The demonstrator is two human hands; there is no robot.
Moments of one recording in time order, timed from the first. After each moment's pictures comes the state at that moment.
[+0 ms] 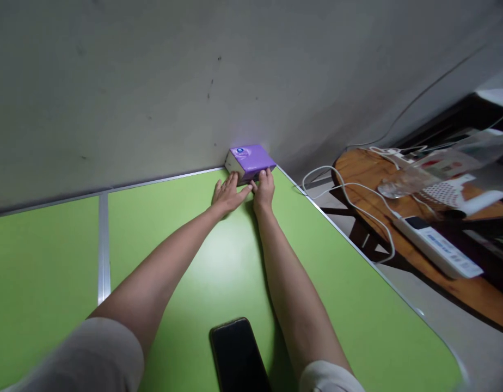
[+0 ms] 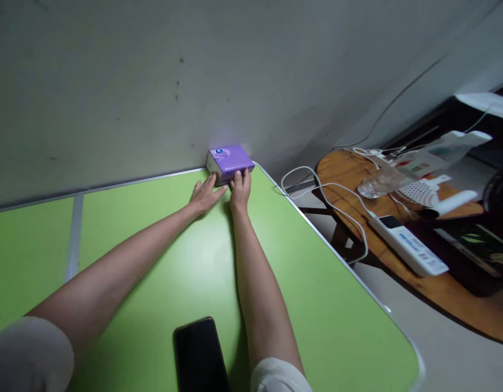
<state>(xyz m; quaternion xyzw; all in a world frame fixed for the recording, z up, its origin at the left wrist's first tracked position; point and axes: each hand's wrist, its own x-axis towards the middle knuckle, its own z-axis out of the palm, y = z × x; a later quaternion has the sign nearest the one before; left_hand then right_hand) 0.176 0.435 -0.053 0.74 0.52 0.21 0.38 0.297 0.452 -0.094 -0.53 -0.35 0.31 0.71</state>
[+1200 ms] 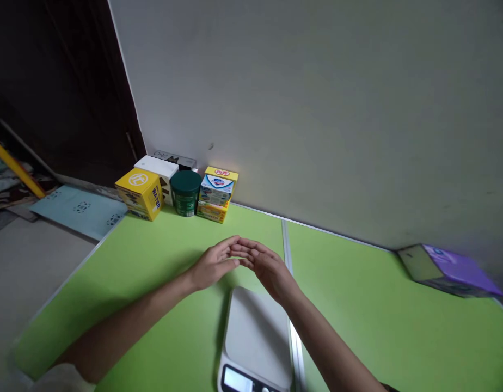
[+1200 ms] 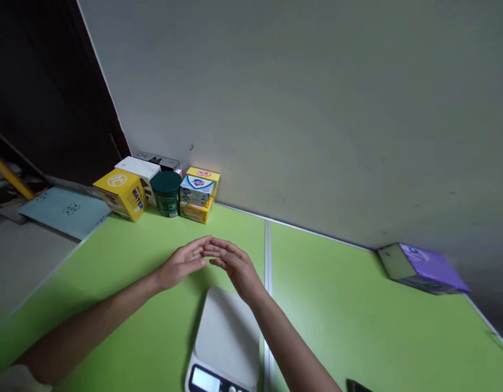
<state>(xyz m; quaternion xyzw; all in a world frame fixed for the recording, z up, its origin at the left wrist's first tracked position) -0.262 0.109 0.046 0.40 0.46 0.55 0.58 -0.116 0.196 0.048 -0.28 -0.49 0.79 0.25</state>
